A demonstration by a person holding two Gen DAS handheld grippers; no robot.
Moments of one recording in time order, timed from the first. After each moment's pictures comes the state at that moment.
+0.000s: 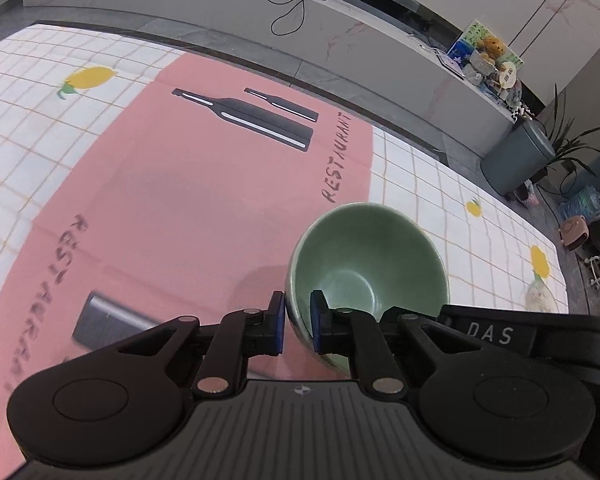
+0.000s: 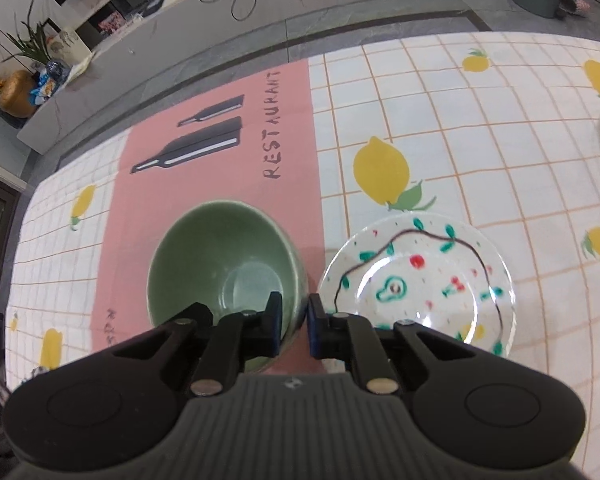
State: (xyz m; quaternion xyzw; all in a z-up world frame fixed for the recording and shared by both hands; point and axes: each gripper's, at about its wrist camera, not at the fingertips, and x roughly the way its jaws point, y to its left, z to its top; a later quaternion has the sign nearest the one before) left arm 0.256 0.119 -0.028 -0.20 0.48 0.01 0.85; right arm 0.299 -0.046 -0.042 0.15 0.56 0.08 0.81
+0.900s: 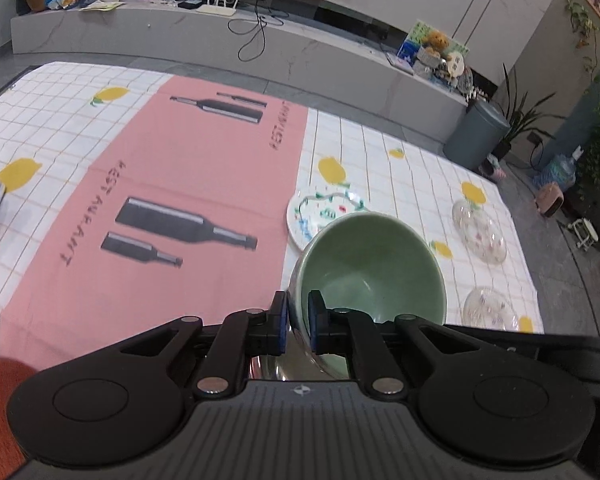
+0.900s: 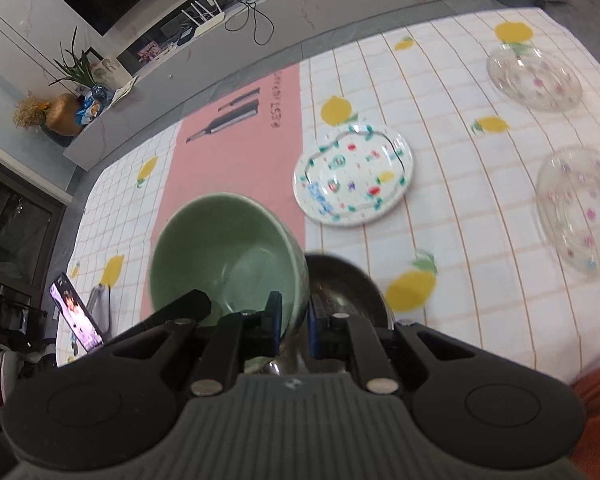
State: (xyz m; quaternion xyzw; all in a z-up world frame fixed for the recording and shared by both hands) left arm 0.088 0.054 0.028 -0.15 0.45 -0.02 0.88; right arm 0.099 -0.129 0.016 0.20 0.52 0.12 0.82
